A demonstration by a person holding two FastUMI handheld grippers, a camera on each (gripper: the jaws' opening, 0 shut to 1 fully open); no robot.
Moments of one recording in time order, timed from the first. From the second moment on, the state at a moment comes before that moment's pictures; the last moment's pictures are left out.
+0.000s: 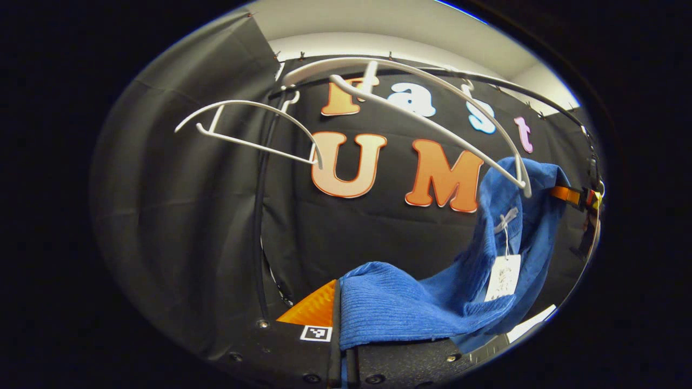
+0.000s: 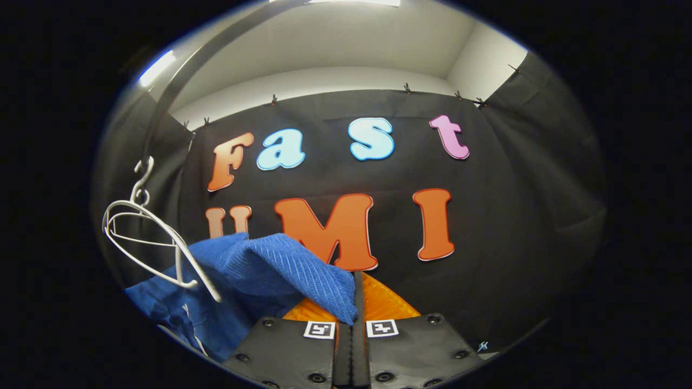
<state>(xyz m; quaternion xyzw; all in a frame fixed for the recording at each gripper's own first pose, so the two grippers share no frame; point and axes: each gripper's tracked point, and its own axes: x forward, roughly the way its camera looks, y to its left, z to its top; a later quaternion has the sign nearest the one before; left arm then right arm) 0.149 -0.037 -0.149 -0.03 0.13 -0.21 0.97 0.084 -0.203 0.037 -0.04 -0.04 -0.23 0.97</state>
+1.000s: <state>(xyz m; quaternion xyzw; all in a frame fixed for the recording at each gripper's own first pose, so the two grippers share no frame) 0.087 -0.080 -0.118 -0.06 0.12 -0.25 0.96 0.062 -0.082 -0.023 -0.03 0.03 -0.07 1.00</state>
